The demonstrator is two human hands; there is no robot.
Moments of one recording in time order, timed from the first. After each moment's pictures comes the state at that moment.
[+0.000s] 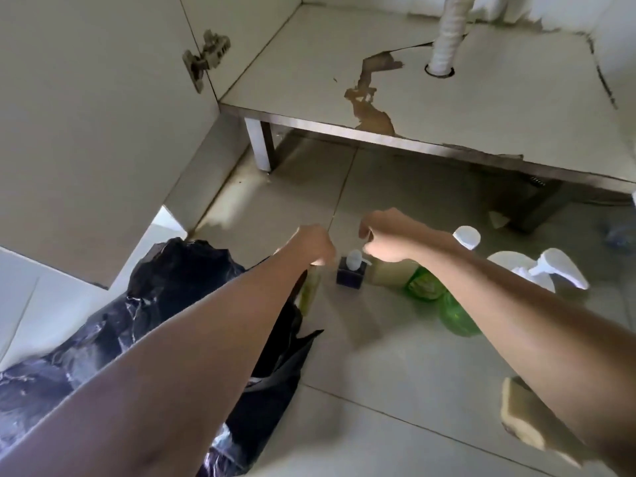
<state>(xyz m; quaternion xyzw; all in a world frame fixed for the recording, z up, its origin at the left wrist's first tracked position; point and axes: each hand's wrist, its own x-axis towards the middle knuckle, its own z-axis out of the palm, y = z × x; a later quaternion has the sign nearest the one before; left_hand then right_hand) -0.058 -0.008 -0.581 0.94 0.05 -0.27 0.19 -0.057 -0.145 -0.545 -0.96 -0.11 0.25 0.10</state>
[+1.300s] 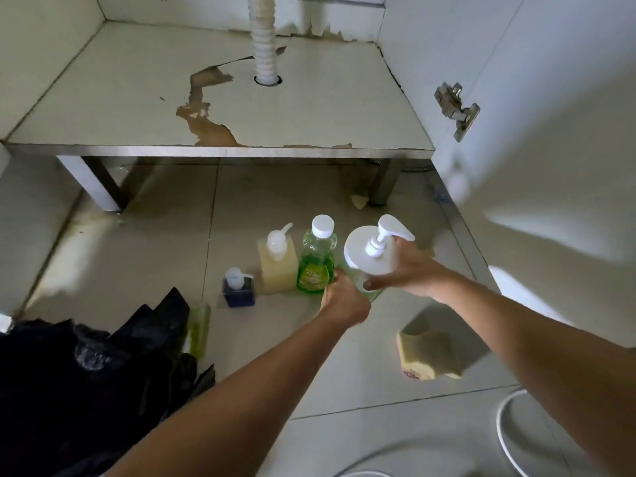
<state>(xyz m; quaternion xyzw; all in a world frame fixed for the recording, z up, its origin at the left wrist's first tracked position) -0.146 -0.196 -0.624 0.86 -0.06 -0.34 0.38 -0.162 -0.334 -0.581 -0.88 0.15 0.15 0.43</state>
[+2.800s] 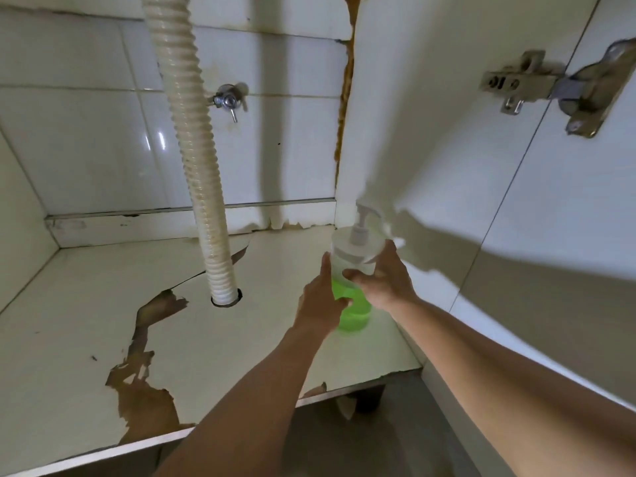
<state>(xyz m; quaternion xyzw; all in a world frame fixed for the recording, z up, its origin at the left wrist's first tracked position) 0.155 -0.331 -0.468 0.88 -0.25 -0.11 0.39 0.098 -0.431 -0.421 -0.86 0.28 -0.19 0.38</state>
